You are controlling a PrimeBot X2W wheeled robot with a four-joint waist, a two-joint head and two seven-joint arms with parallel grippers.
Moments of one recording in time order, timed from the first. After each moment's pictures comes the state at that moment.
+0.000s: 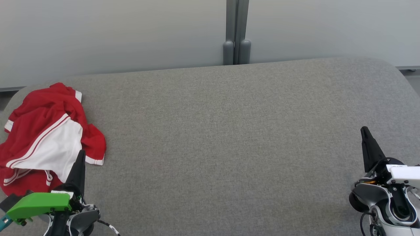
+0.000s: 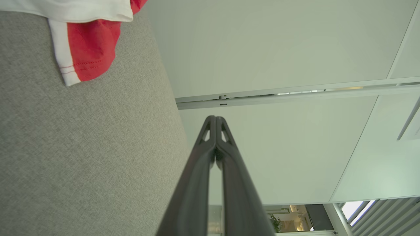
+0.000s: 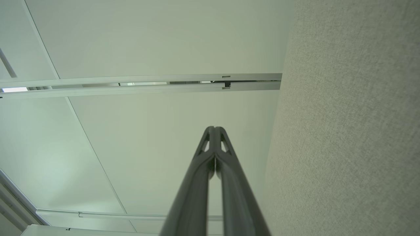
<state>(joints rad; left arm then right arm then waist) -0.06 0.04 0.09 0.22 -1.60 -0.08 0.12 -0.06 -0.04 -0.14 0.22 1.60 0.07 0.11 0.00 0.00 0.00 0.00</state>
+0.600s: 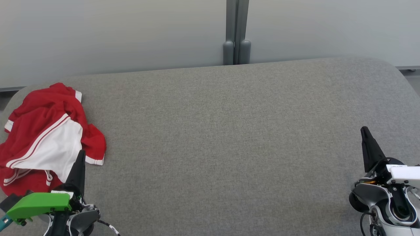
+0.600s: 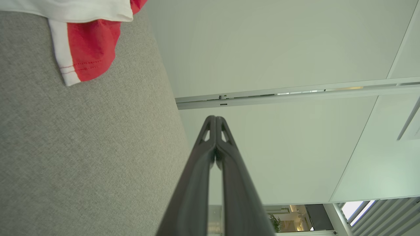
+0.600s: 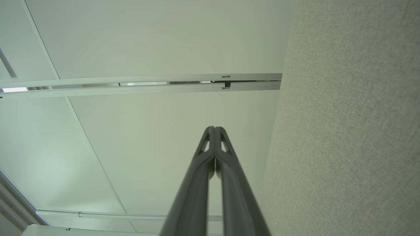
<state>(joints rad) -0.06 0.04 0.09 0.22 -1.60 -0.08 0.12 -0.06 -0.04 -0.14 0.22 1.60 0.07 0.11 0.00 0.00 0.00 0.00</state>
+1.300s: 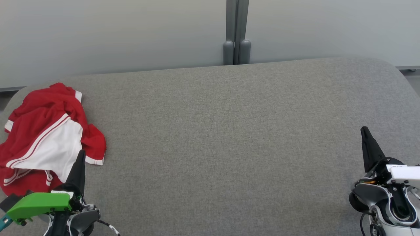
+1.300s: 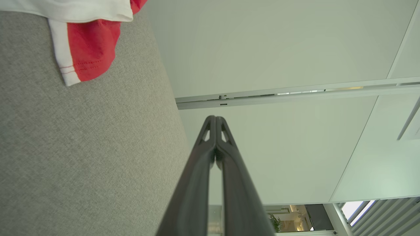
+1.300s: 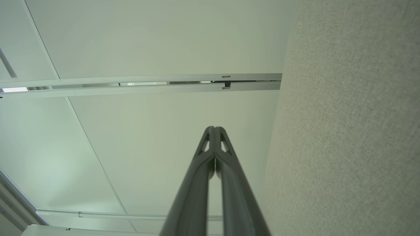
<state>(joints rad) -0.06 0.04 0.09 0.22 -1.60 -0.08 0.12 -0.06 -0.04 -0.14 0.22 1.60 0.07 0.11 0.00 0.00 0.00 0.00</state>
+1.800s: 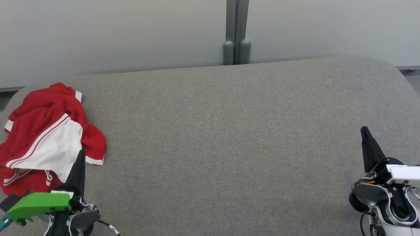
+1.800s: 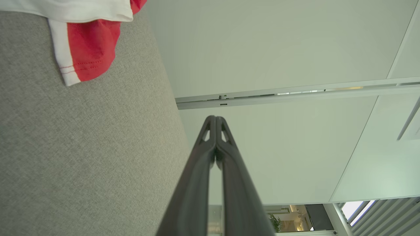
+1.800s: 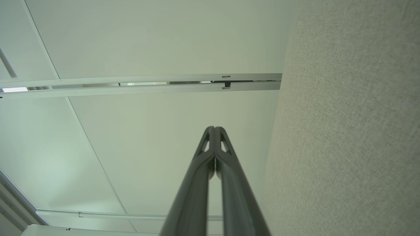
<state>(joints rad) -0.06 0.04 0.09 0.22 -1.60 -0.08 0.12 -0.06 -0.04 -0.14 0.22 1.60 0.07 0.11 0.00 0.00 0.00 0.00</state>
